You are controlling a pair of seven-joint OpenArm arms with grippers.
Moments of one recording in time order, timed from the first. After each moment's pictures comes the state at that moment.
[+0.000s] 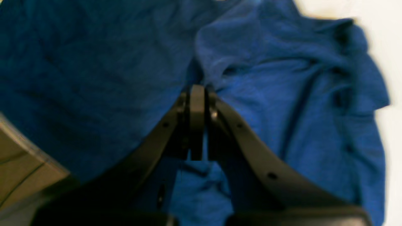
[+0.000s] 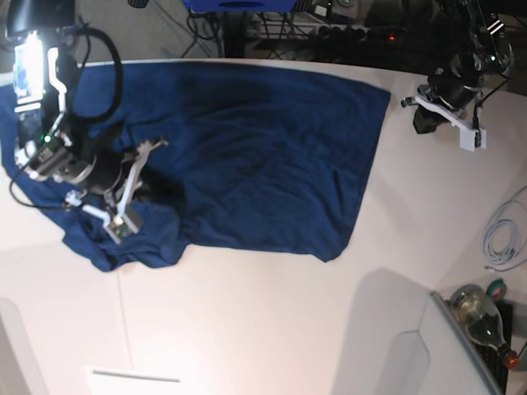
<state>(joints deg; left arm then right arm) 23.4 -10.3 -32.4 89.8 -30.1 -27.4 40.5 -7.8 11.6 -1.0 102.7 16.4 28.9 -56.2</state>
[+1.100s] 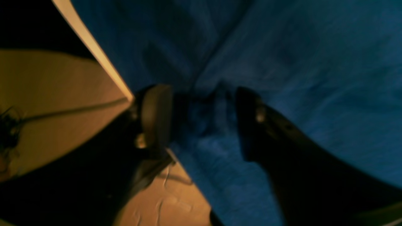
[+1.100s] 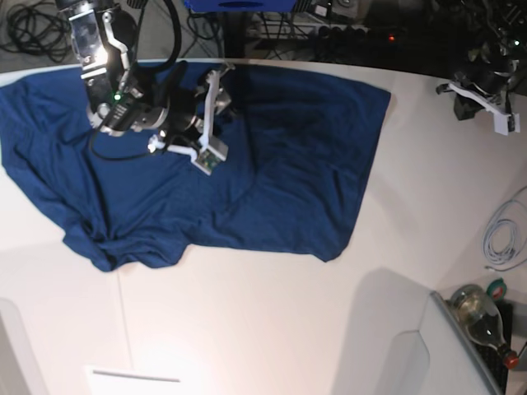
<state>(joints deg) 23.0 -8.9 -48.0 89.7 -20.7 -36.3 40.4 -13.3 4.4 -12.0 97.0 15.9 34.8 -56.0</state>
